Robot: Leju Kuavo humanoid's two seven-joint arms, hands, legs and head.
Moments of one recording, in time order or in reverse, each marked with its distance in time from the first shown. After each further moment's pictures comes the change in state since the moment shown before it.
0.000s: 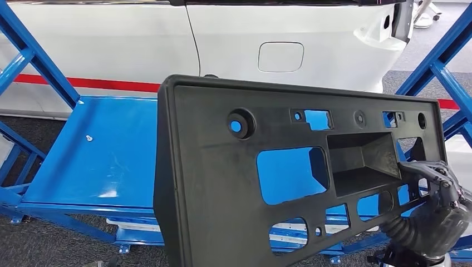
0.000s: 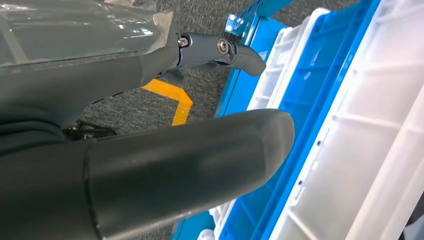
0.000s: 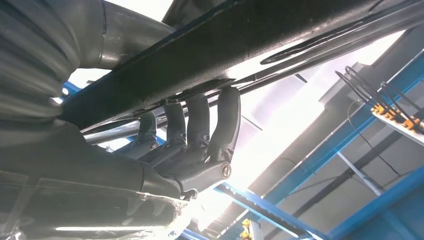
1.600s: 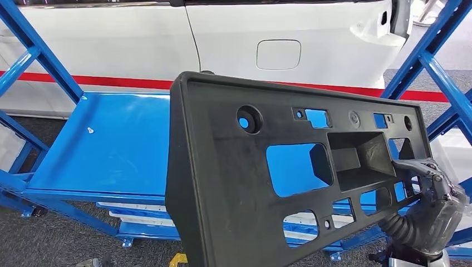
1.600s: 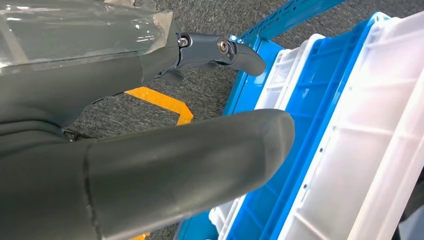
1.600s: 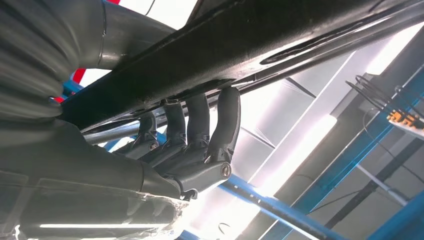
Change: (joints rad) left arm 0.004 -0.039 0.086 -0.097 -0.069 0.021 0.033; right arm 0.005 0.024 -0.035 0.010 -0.054 0.110 -0.005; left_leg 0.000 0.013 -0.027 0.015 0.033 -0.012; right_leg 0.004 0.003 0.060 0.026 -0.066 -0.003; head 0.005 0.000
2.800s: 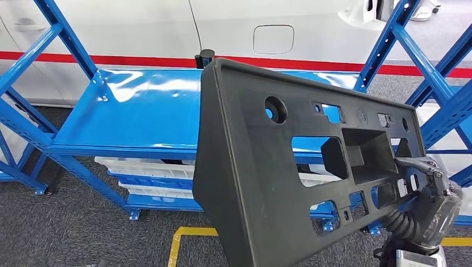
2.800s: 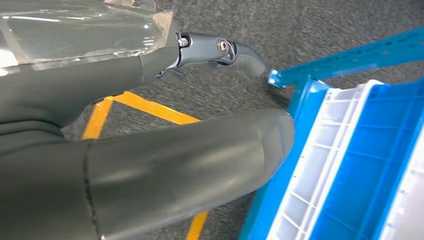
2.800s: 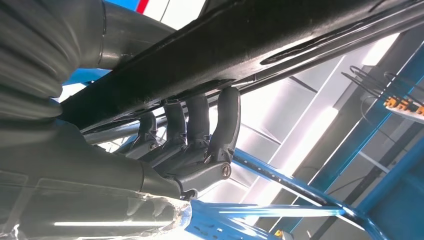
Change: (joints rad) left arm -0.006 0.037 0.010 0.071 -0.009 0.059 -0.057; right arm -0.015 -0.029 0.005 0.064 -0.094 -0.044 -0.037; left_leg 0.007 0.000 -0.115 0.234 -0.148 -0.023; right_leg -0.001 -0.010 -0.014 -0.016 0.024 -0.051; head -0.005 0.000
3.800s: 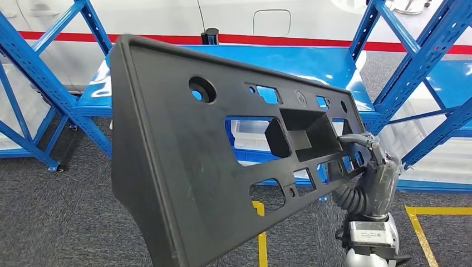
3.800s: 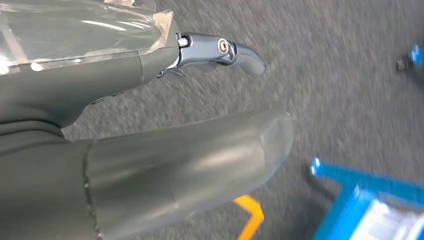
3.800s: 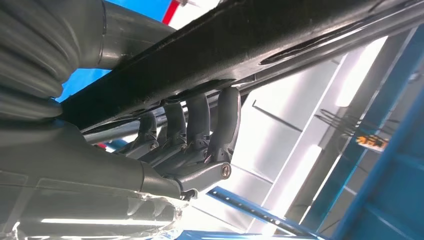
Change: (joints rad) left arm 0.043 -0.072 0.198 -0.183 0.033 0.040 0.093; right arm -0.165 0.169 0.138 0.077 0.079 0.181 0.073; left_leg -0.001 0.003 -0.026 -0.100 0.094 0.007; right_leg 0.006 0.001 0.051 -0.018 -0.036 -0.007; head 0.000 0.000
